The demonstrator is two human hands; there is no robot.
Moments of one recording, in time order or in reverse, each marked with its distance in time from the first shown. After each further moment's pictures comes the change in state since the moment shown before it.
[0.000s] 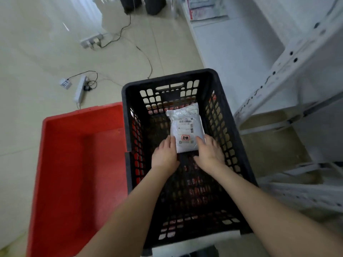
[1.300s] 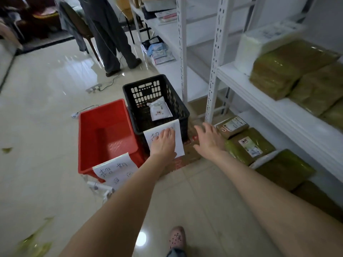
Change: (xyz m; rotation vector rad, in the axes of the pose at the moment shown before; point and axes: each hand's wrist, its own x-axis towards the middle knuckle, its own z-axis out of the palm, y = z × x) left_hand -0.522 0.134 0.010 0.321 0.245 0.232; right_hand -0.568 0.065 0.014 -0.027 0.436 0.040
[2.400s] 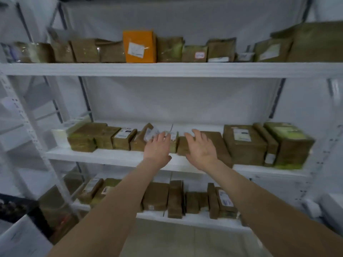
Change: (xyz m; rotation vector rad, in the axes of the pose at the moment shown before) left_hand -0.354 0.339 -0.181 -0.023 0.519 1.023; right_hand -0.546 0.122 -0.215 -0.240 0.516 0.806
